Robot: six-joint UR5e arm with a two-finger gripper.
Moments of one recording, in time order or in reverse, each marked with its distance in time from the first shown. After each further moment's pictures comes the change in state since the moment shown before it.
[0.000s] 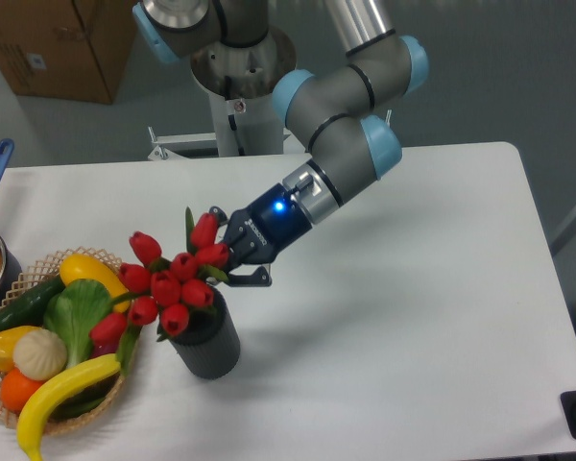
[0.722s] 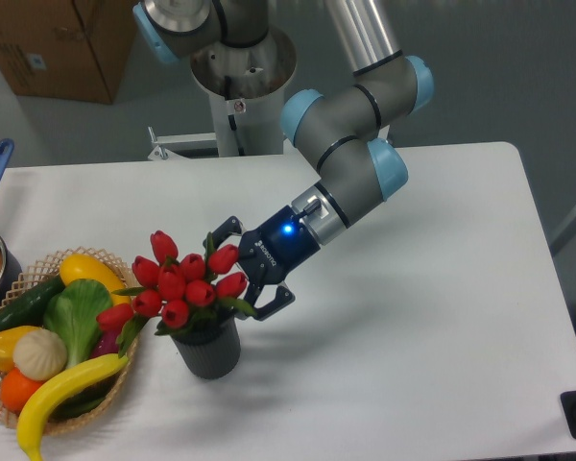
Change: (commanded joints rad) arm 0.011 -0.112 -0.011 0.003 0.080 0.123
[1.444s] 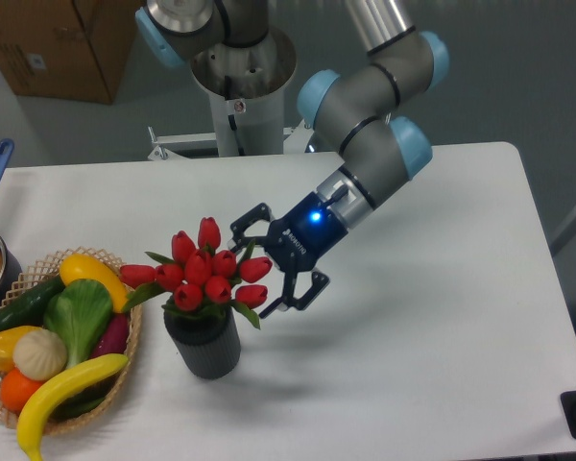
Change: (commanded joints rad) arm 0.023 -0.021 0.024 -0.003 0.018 -0.005
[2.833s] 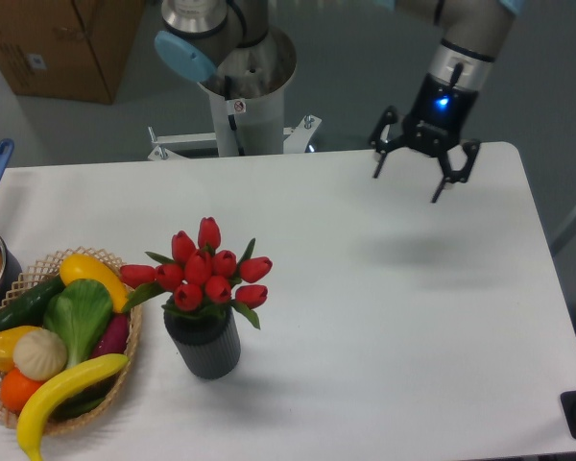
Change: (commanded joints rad) arm 0.356 0.339 -0.093 -0.282 0.404 -0.006
